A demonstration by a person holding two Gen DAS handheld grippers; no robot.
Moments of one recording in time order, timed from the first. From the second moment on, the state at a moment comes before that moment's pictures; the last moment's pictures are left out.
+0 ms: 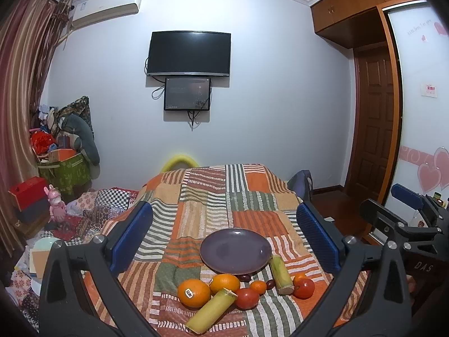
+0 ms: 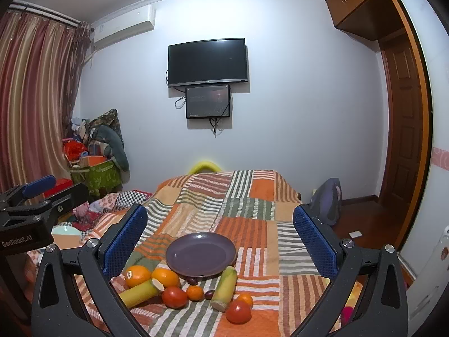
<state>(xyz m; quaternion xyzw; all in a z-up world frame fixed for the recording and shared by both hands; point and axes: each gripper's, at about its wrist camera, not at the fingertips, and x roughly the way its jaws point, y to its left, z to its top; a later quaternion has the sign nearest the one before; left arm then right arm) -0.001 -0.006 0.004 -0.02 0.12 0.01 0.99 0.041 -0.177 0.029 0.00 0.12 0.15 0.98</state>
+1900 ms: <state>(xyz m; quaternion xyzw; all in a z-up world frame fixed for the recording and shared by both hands) 0.000 -0.006 0.006 -0.02 0.12 -0.01 0.99 0.042 -0.178 0.029 0.01 0.12 0.16 0.98</state>
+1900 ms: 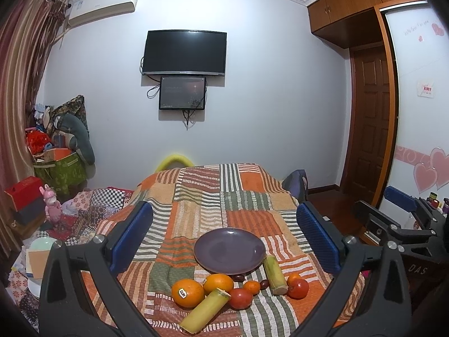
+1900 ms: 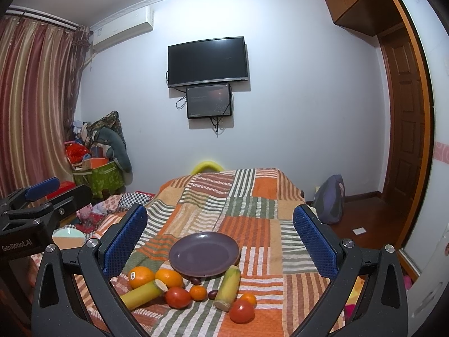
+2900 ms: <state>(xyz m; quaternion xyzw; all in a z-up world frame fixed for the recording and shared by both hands) 0.068 0.040 -0.096 -0.03 0.31 -0.04 0.95 0.093 -0.177 -0.042 -0.01 0.28 0.19 0.94</state>
